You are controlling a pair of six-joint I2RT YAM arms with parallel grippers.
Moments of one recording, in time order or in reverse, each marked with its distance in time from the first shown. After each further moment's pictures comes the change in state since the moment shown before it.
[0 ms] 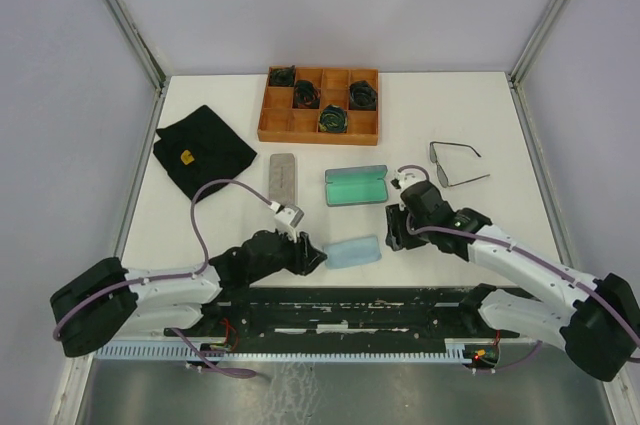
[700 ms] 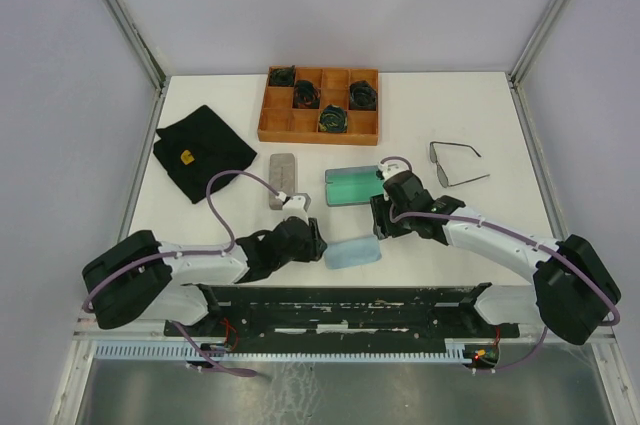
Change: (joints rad) left arm -0.009 0.213 0.232 -0.299 -0.234 -0.212; right arm 0.000 0.241 0.064 0.160 0.033 -0.052
